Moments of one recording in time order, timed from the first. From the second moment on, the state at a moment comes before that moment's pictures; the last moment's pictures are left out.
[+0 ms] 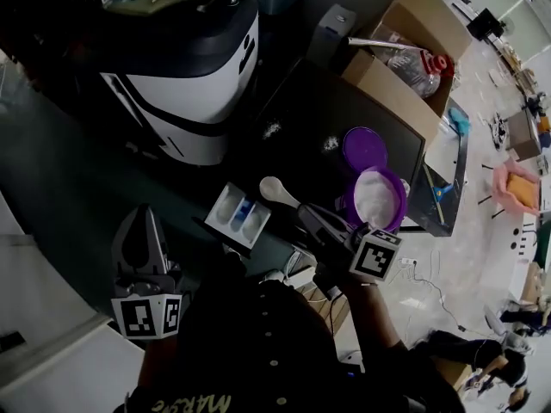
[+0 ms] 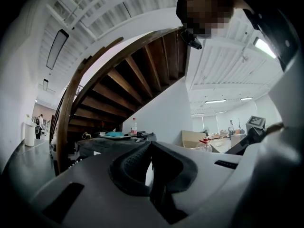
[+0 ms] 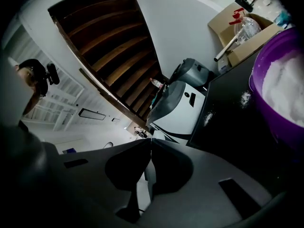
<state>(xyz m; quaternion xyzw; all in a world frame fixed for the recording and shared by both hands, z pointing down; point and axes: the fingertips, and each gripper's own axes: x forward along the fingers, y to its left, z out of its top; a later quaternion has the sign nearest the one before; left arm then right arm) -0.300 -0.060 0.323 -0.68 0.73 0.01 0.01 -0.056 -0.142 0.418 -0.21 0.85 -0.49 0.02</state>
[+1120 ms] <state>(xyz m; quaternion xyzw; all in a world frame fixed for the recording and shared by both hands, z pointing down) -0.327 -0.024 0.415 -0.66 0.75 -0.06 -0.09 -0.178 -0.083 0.605 -0.14 0.94 -0.16 -0.27</state>
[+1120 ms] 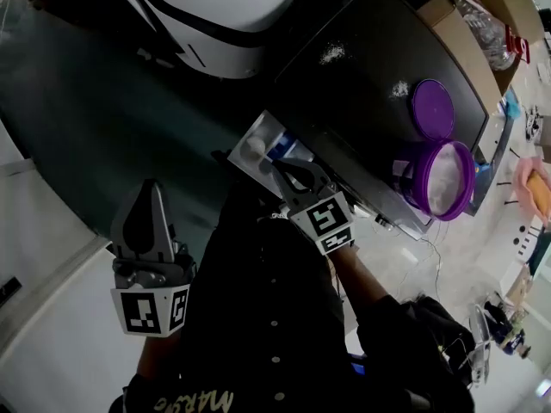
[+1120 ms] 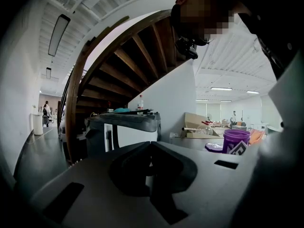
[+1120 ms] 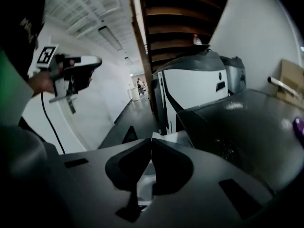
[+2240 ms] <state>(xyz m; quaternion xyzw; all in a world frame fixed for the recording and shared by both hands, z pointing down) -0.325 -0.022 0.406 -0.66 0.75 -0.05 -0.08 -0.163 -0.085 0.619 -0.20 0.93 -0.21 -0.21</state>
